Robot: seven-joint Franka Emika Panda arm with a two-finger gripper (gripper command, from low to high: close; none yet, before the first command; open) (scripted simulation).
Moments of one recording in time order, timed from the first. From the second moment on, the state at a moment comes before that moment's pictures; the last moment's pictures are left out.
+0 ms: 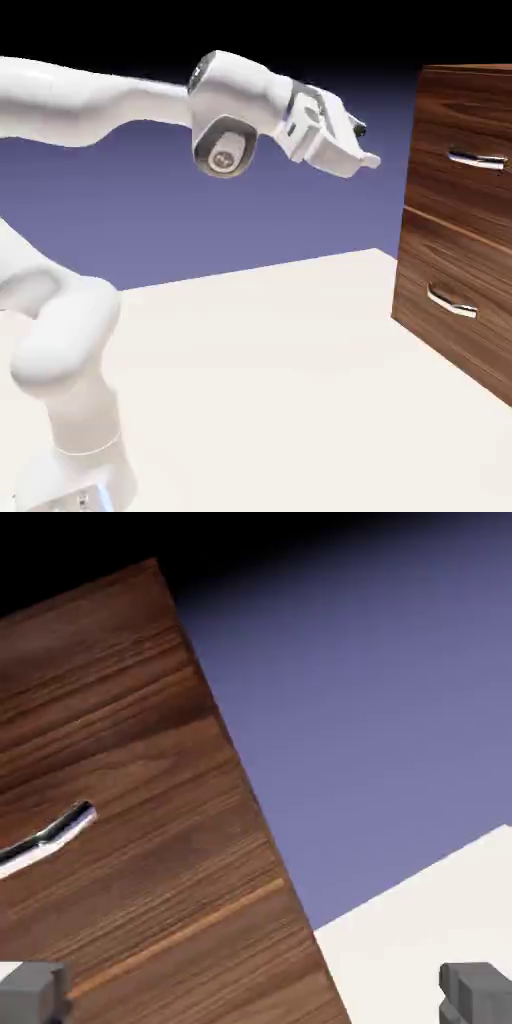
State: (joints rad) arm -0.54 -0.76 0.41 -2.44 0.70 2.97 0.83
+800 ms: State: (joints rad) arm -1.35 -1.03 1.02 -1.90 1.75 2.86 0.95
